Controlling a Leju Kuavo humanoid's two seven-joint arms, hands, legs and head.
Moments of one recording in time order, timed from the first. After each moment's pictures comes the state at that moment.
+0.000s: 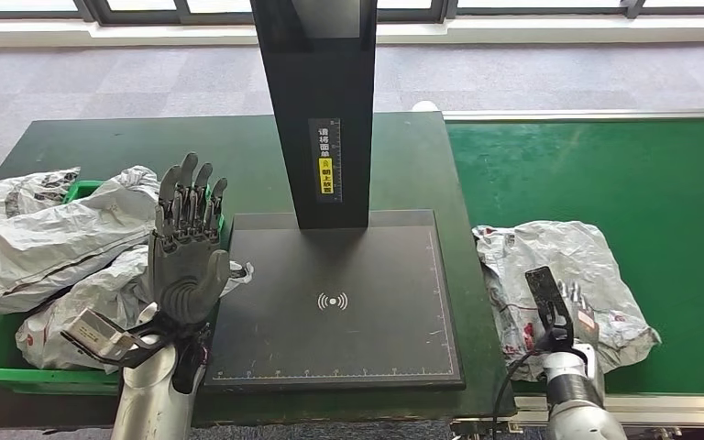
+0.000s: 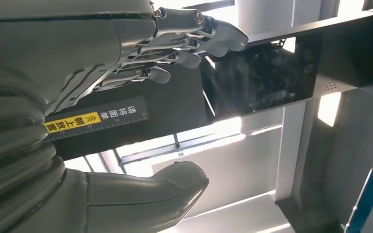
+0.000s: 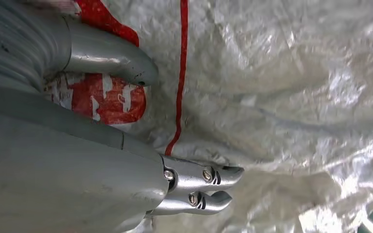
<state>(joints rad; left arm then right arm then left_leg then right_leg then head) -0.14 -0.28 0.02 -1.62 -0.13 -0.42 -0.68 -0.56 0.07 -0.87 -0.39 1.15 -0.34 -0.40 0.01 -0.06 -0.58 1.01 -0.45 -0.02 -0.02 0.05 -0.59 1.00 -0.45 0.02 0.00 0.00</state>
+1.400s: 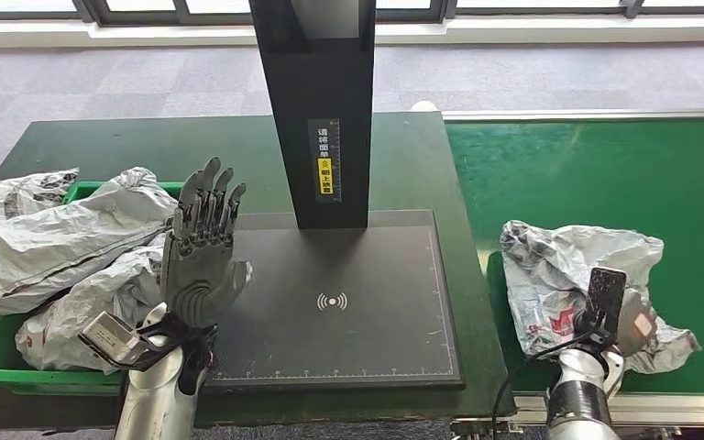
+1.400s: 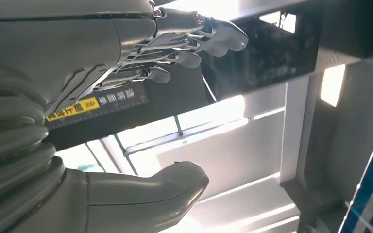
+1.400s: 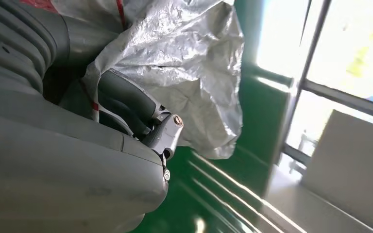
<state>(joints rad) -0.14 -0.28 -0.01 -1.62 -0.18 -0.43 -0.67 -0.40 0.15 -0.60 -0.78 0.50 -0.65 -0.70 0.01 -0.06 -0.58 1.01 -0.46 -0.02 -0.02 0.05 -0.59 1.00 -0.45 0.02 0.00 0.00</state>
